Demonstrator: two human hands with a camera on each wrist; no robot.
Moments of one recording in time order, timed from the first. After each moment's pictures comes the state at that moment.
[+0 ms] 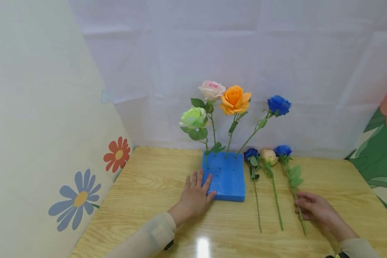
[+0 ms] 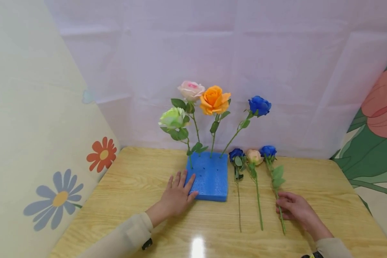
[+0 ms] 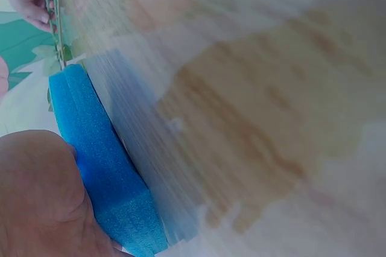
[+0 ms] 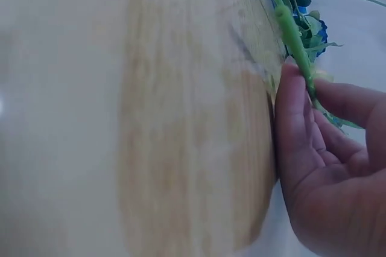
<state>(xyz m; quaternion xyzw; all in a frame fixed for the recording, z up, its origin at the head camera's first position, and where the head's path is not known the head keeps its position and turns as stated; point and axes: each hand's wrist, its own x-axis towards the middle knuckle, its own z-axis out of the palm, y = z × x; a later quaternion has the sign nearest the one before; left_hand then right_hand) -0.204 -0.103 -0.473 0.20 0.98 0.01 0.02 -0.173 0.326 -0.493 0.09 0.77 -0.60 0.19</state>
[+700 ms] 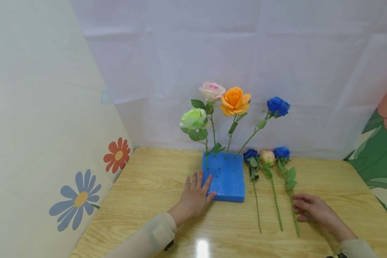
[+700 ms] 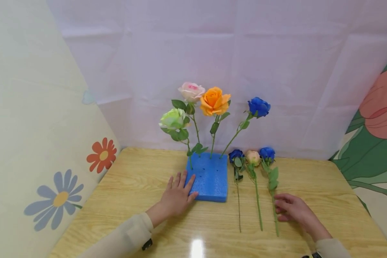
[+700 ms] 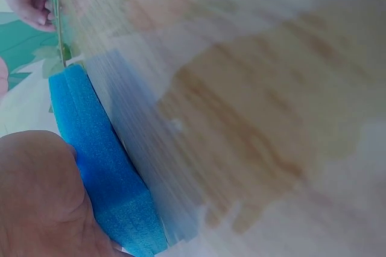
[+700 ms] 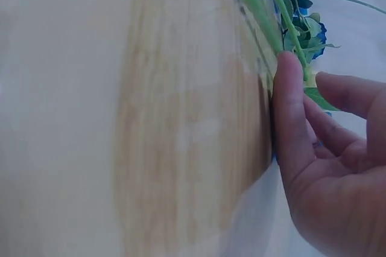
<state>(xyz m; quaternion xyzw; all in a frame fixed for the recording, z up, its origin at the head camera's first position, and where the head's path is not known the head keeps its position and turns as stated) -0.204 -0.103 -0.474 0.21 0.98 0.01 0.02 -0.171 0.320 -0.491 0.08 0.79 -0.58 0.18</state>
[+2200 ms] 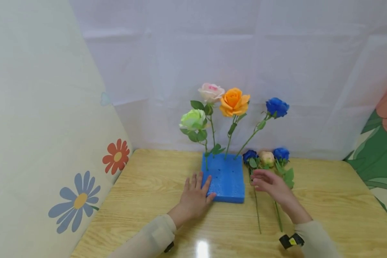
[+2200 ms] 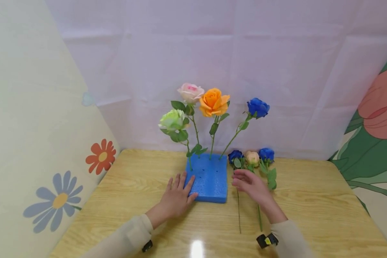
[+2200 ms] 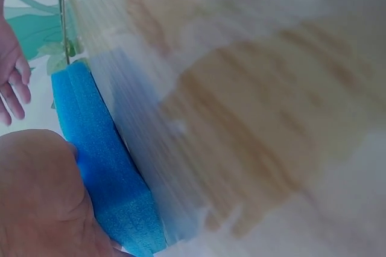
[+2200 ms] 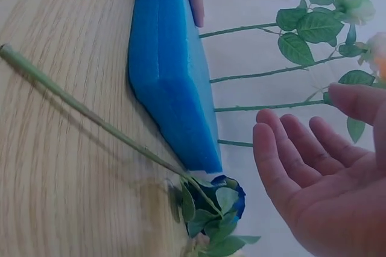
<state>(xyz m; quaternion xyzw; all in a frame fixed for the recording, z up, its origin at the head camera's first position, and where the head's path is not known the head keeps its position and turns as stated) -0.207 -0.105 -0.478 0.20 0.98 0.02 0.02 -0.202 0.202 -0.441 -0.12 0.77 -0.62 0.08</state>
